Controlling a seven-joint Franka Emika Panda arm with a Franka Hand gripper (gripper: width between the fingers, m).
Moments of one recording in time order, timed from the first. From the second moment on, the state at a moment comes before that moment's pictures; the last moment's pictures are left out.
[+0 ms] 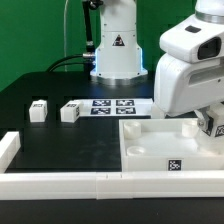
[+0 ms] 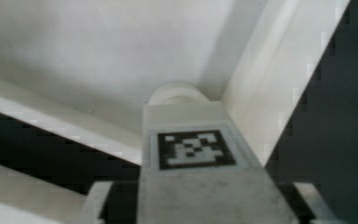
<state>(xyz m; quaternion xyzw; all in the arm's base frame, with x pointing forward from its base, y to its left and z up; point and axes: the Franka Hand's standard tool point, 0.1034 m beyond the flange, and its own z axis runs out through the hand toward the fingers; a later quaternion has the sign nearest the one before) 0.599 0.127 0.075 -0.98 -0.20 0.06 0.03</state>
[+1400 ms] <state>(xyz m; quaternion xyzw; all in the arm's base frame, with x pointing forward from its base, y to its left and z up) 0.600 0.126 0.074 -0.84 0.53 0.08 0.00</state>
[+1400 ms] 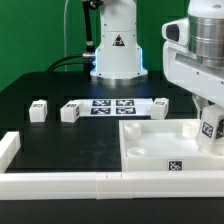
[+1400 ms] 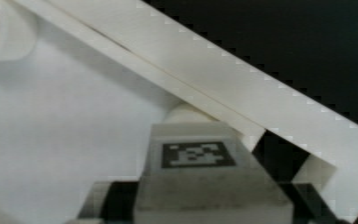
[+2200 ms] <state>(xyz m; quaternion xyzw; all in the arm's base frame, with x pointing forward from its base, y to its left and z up) 0.595 0.132 0.074 -0.96 0.28 0.07 0.03</state>
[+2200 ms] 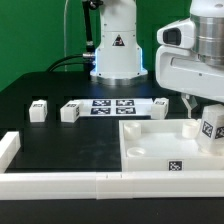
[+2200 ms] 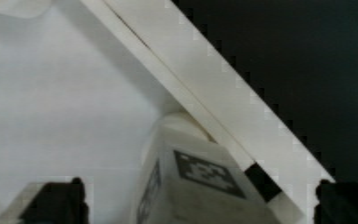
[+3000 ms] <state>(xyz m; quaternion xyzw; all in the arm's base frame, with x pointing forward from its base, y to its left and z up) 0.597 0.130 0.075 -0.99 -0.15 0.05 0.04</state>
